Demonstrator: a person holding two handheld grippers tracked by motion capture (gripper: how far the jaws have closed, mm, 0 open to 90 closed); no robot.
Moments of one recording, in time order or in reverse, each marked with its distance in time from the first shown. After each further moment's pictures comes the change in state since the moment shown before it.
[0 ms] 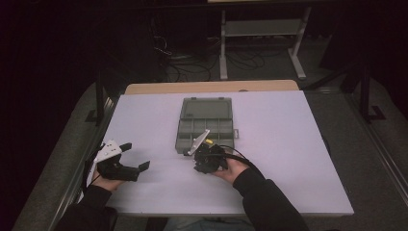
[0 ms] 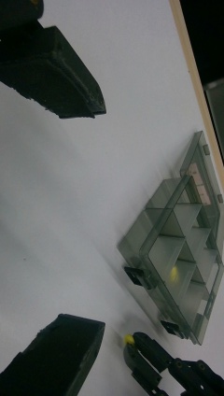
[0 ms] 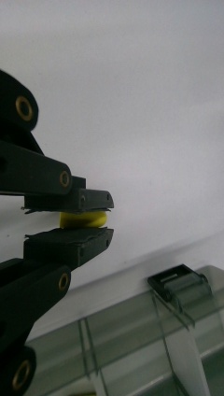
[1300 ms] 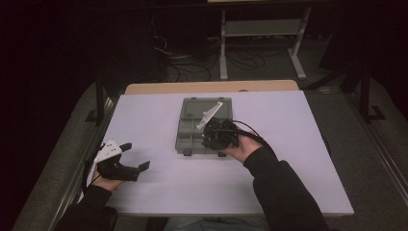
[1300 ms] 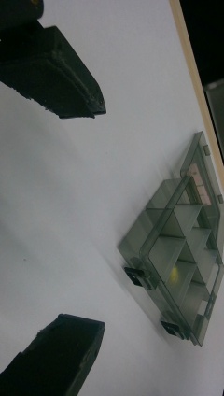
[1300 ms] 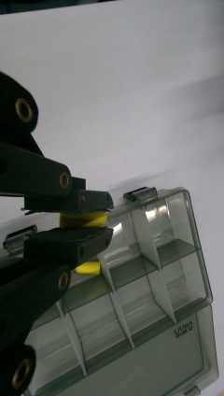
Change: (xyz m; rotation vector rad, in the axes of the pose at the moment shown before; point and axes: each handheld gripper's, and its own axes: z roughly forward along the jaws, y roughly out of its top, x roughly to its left) left arm 0.000 0.000 0.000 0.001 0.002 0.002; right arm -0.030 0.023 -0.076 -0.044 -0.105 0.000
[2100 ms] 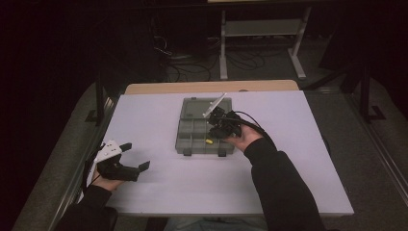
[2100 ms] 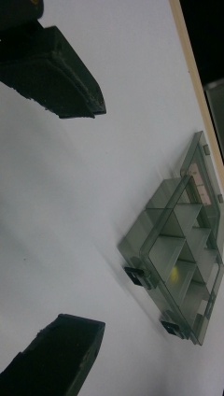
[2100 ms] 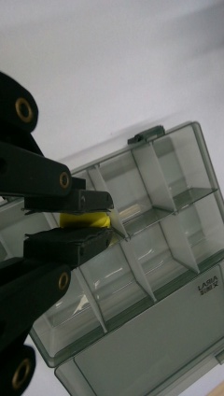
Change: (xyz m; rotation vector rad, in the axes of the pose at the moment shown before) left arm 0.000 0.000 0.000 -0.001 -0.002 0.000; right arm -0.041 -0.005 0.016 0.036 -0.040 0.100
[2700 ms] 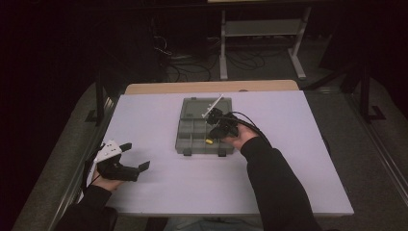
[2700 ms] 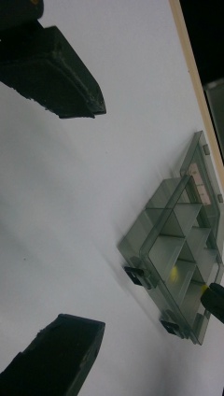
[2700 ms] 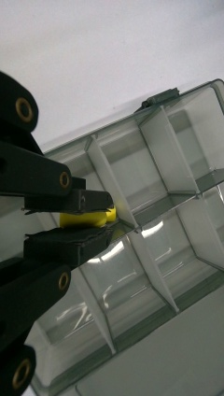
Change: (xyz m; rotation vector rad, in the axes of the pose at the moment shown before) left arm 0.000 0.000 0.000 0.000 -0.001 -0.001; right arm -0.016 -0.002 0.033 0.065 0.030 0.048
